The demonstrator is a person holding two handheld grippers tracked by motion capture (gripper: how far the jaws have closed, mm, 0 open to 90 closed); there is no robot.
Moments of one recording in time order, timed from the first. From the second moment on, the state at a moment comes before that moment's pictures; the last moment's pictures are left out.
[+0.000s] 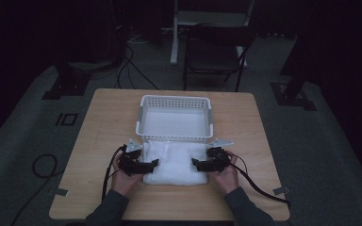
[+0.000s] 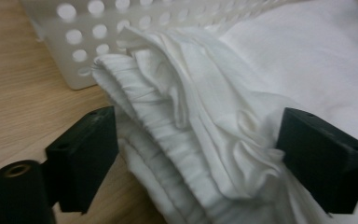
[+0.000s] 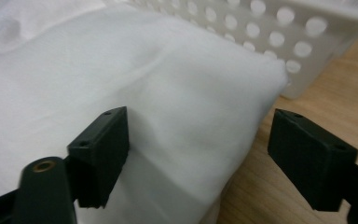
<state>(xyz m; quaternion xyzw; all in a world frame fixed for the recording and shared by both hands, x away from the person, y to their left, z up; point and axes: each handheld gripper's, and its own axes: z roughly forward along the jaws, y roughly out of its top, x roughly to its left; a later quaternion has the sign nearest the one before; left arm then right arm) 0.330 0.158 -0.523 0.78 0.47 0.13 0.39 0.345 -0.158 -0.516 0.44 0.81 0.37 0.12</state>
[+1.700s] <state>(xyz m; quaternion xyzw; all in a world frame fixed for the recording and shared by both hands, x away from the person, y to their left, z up) 0.353 0.166 -0.547 0.78 0.43 -0.02 0.45 0.372 -0.162 -0.542 0.44 0.80 0.42 -0.03</state>
